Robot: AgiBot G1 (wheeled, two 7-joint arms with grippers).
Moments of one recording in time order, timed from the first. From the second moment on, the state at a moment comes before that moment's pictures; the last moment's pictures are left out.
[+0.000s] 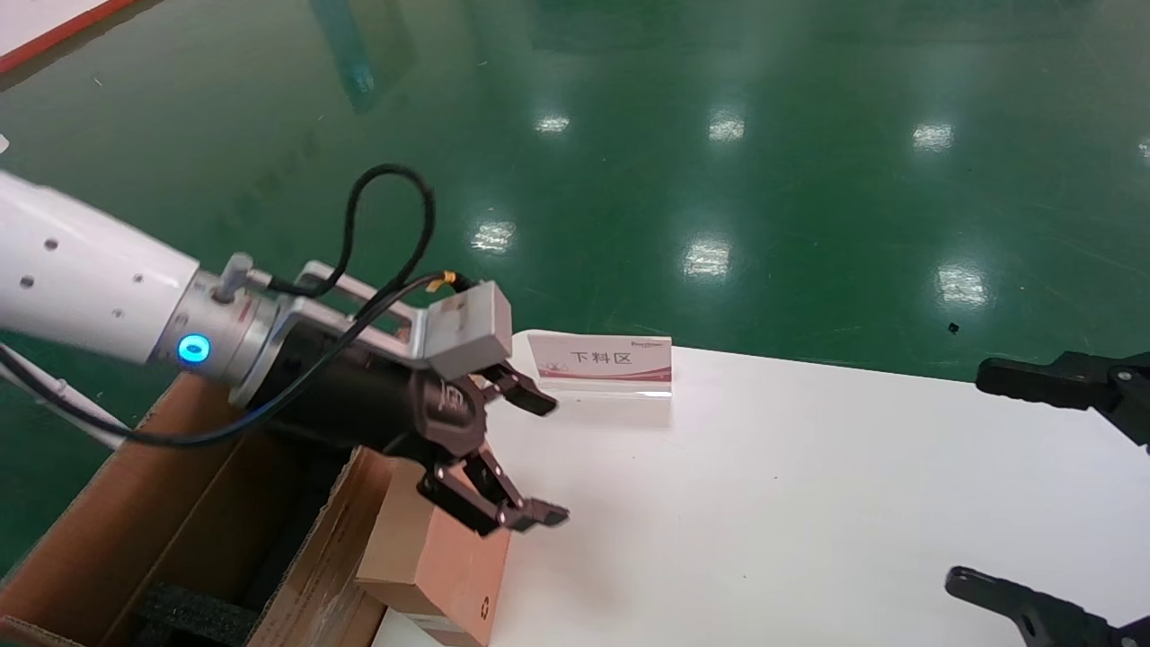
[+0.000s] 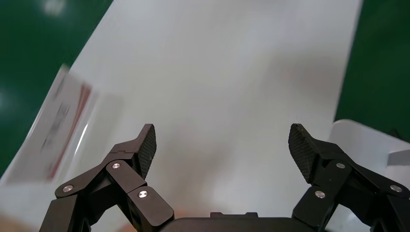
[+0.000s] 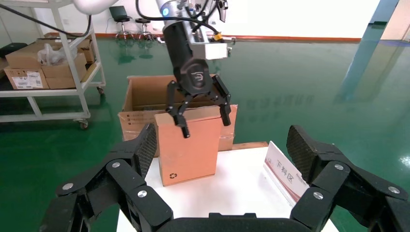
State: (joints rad) left arm -1.56 0.61 0.69 -1.35 1.37 1.58 -0.72; right arm 1.08 -0.61 -0.28 1.28 -0.73 -1.50 0.19
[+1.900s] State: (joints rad) left arm -2.38 0.76 1.86 -1.36 1.24 1.54 -1.49; right arm 1.08 -0.61 -0.29 1.28 -0.73 -1.49 0.18
